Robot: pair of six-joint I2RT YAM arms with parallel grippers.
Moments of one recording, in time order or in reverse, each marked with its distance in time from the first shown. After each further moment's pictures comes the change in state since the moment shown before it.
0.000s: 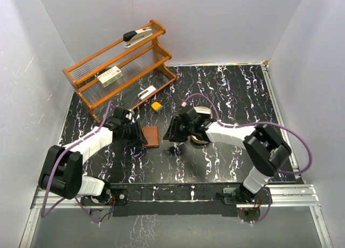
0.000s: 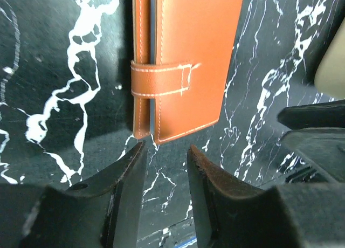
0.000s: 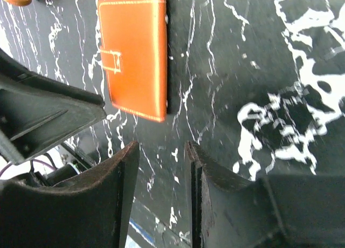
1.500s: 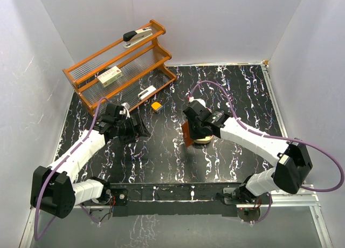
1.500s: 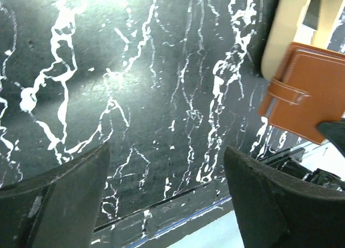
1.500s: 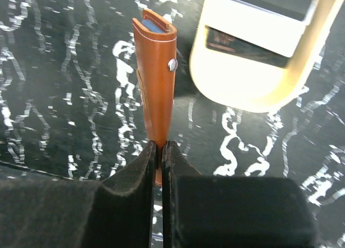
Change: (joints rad) left arm 0.007 -0.187 0.106 -0.152 -0.008 -0.024; right arm 0.051 -0.201 0.237 -0.694 0.367 -0.306
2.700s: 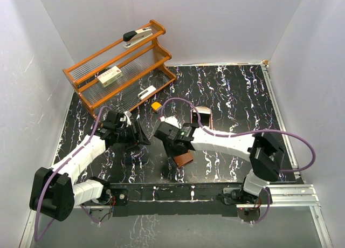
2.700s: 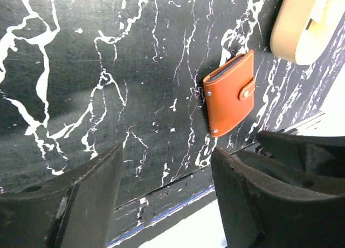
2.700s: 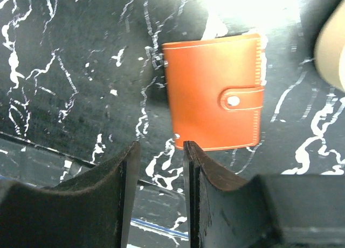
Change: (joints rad) left arm -0.002 -0.026 -0.111 0.017 0.071 -0.027; right arm 0.311 0.273 0.126 -0.036 0.060 0.095
